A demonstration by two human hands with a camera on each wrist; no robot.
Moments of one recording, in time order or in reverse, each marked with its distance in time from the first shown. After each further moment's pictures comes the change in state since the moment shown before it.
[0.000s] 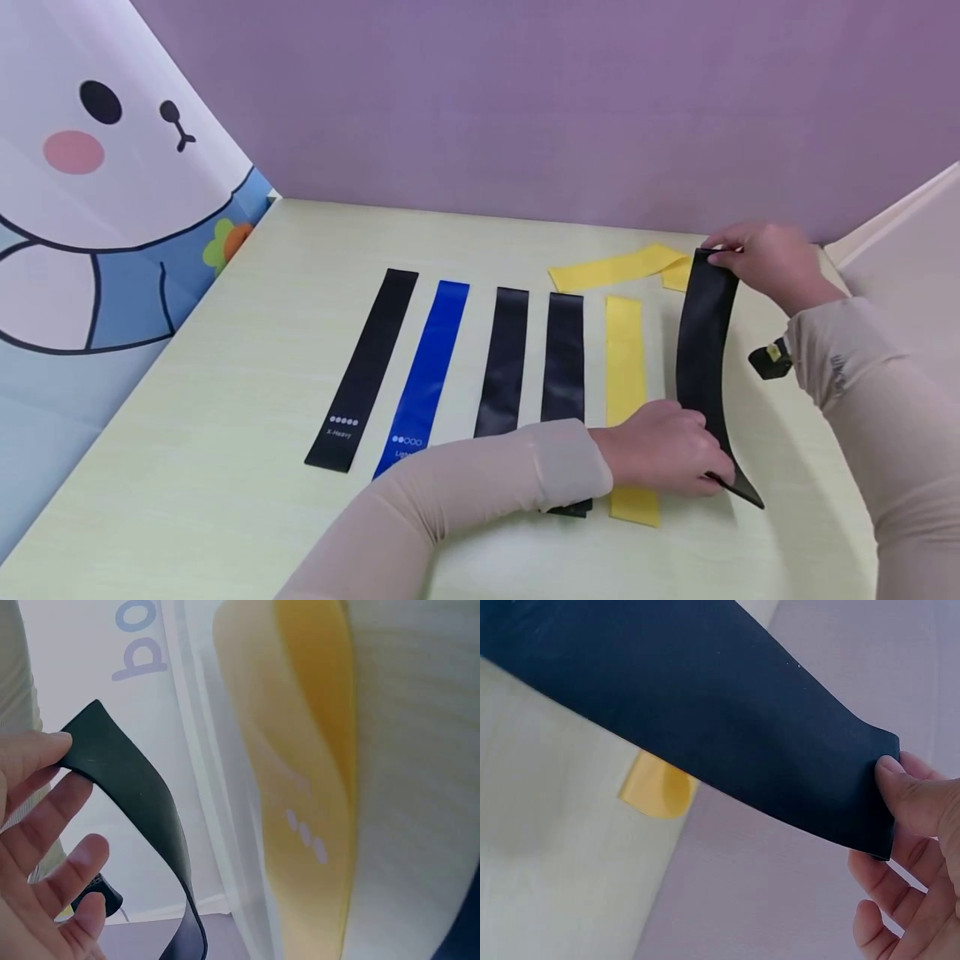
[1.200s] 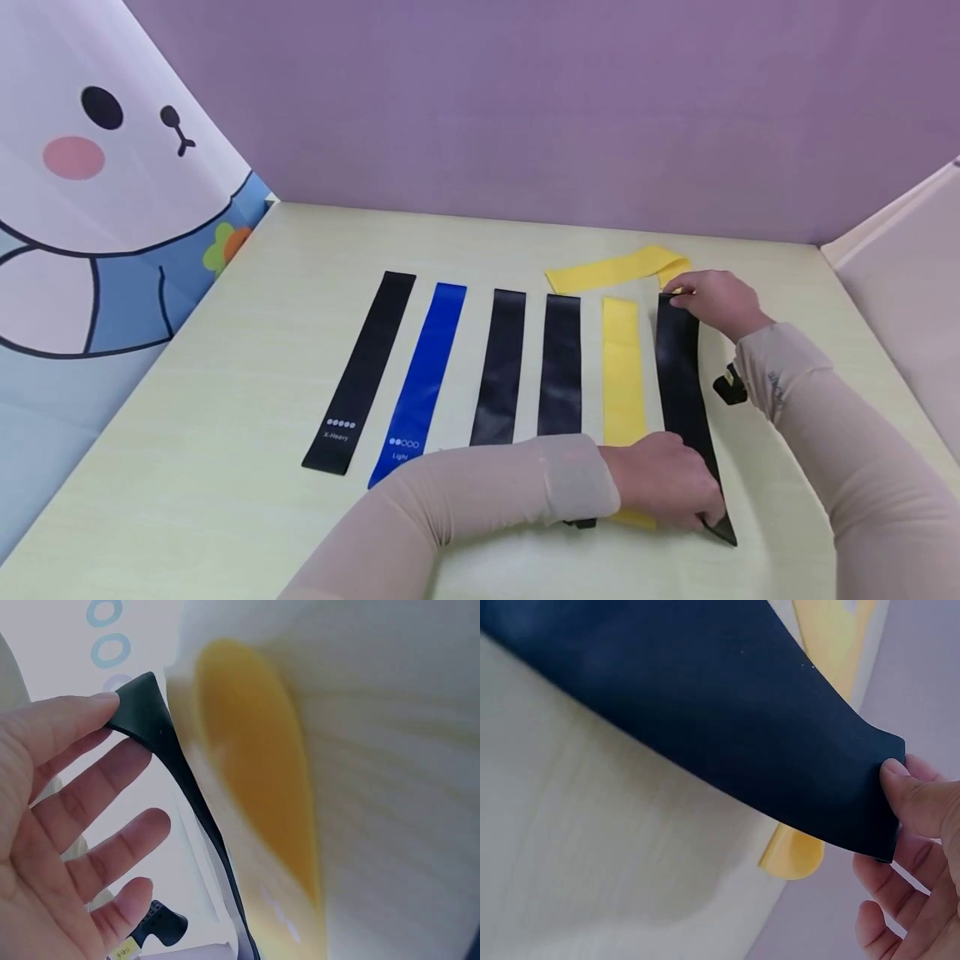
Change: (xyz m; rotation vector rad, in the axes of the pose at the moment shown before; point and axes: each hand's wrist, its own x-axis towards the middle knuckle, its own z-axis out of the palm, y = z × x) left_hand 0.008 0.017 0.014 -0.115 -0.278 0.071; right_hand -0.006 0.004 0.061 0.035 -0.212 0.030
